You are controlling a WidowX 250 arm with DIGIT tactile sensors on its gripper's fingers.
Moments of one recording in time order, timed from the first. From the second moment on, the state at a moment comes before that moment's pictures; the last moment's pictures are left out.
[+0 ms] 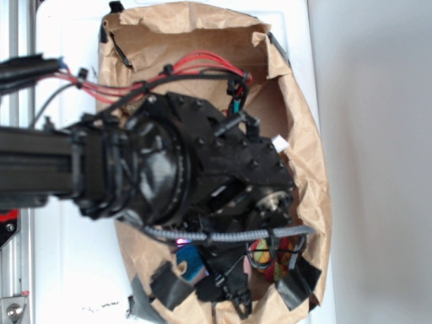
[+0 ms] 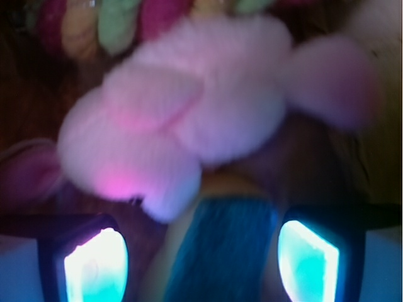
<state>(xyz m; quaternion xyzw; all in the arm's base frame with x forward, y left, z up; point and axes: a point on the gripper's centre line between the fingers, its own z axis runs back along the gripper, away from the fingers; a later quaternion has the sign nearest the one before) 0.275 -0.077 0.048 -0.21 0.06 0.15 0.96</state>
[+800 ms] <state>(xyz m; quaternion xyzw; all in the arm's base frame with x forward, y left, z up) 0.272 -0.071 0.038 -0.19 0.06 0.14 0.97</state>
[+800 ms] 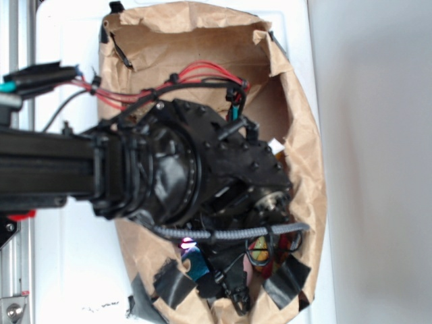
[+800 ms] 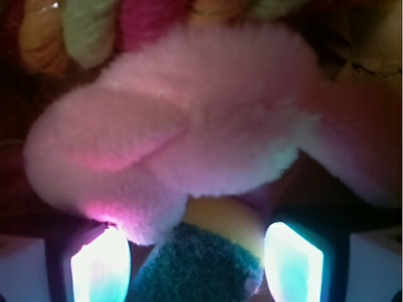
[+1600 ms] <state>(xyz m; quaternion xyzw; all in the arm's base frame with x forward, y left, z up) 0.269 -0.062 0.034 -0.18 0.07 0.15 0.97</state>
